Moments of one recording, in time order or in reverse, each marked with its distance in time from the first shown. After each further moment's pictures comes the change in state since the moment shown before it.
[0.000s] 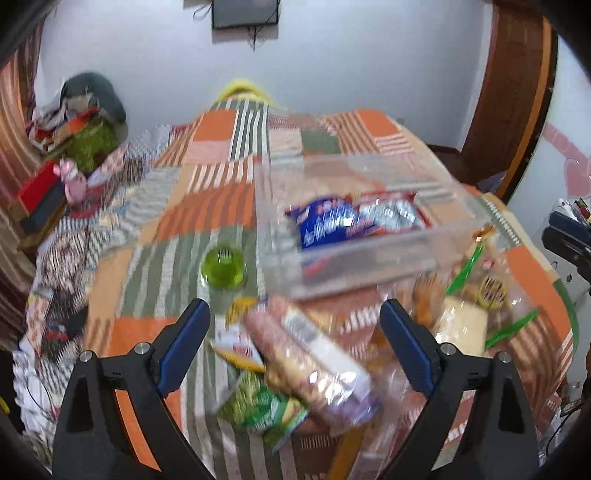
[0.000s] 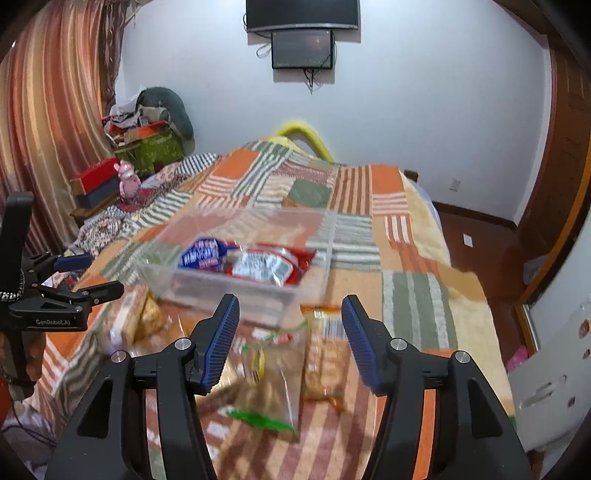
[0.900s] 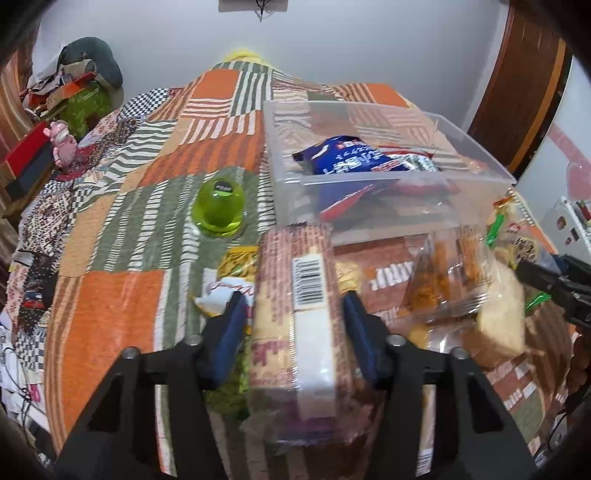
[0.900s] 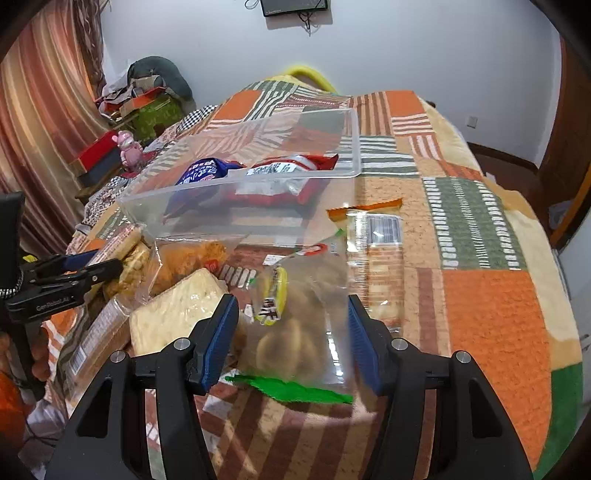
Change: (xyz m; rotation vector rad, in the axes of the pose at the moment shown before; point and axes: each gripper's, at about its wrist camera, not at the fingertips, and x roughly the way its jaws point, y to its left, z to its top) left arm 0.039 0.016 -0.030 -0.049 0.071 -0.053; right arm 0.052 0.004 -0.041 0.093 0.173 0.103
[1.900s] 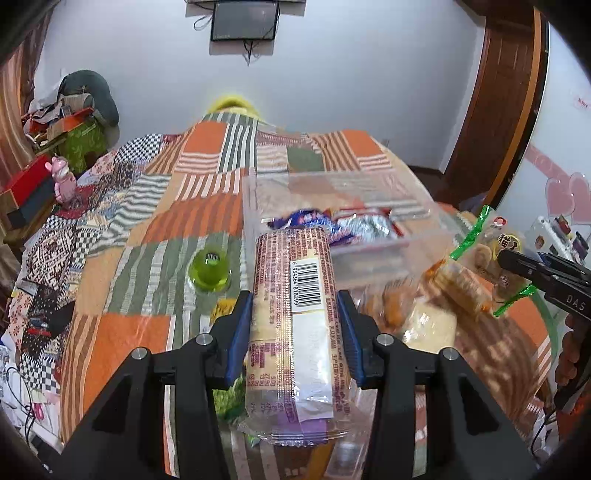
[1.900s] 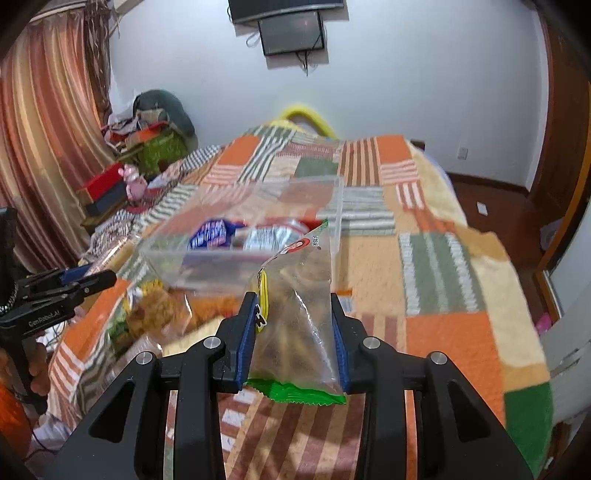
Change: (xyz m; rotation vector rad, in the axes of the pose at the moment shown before) left arm -0.068 -0.024 0.023 0.026 -0.170 -0.031; right arm -0.061 -0.003 0.029 -0.004 -0.175 -0.034
